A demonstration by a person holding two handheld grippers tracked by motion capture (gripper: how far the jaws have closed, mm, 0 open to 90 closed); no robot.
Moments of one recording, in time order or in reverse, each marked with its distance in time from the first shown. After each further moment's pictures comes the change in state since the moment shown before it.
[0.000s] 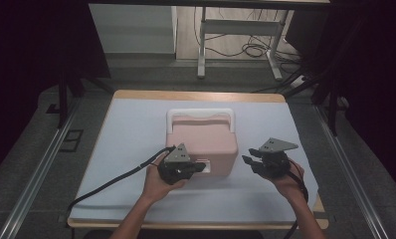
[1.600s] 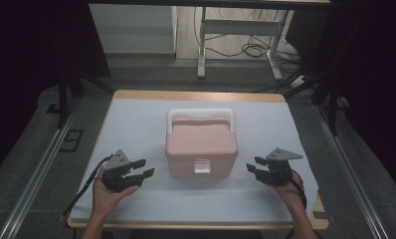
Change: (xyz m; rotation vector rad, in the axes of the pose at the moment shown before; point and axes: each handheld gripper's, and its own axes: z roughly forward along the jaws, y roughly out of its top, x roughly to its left) left arm 0.038 -0.097 -0.102 -0.020 0.298 -0.253; right arm -0.021 -0.061 0.026 -0.021 0.023 0.147
